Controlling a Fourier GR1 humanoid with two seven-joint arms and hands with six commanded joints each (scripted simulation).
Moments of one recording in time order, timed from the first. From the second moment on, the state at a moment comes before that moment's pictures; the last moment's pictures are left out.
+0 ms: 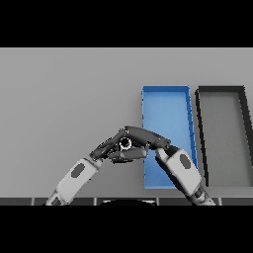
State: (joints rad) left arm -0.30 0.15 -0.57 -1.60 0.06 -0.22 -0.06; right arm -0.48 -0.09 0.38 -1.84 -0.34 0.52 0.40
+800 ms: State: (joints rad) left arm -0.29 0.13 -0.55 -1.56 -0.01 -0.23 0.08; right arm -0.47 -0.02 0.33 -1.86 -0.33 0.52 0.42
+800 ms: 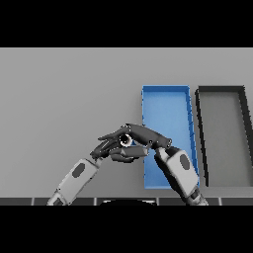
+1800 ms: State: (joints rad) left arm -0.25 0.17 -0.55 -1.62 0.01 -0.24 0.12; right arm -0.98 -0.32 -0.05 -1.53 -0.63 0.16 0.55
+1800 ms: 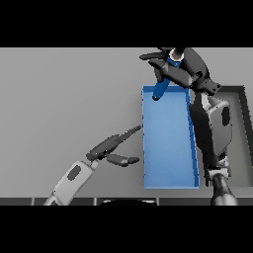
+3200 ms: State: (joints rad) left arm -0.25 0.16 -0.56 -1.62 -0.01 -0.23 0.11; right arm -0.55 -0.83 0.71 -1.33 -1.06 -0.23 0.60
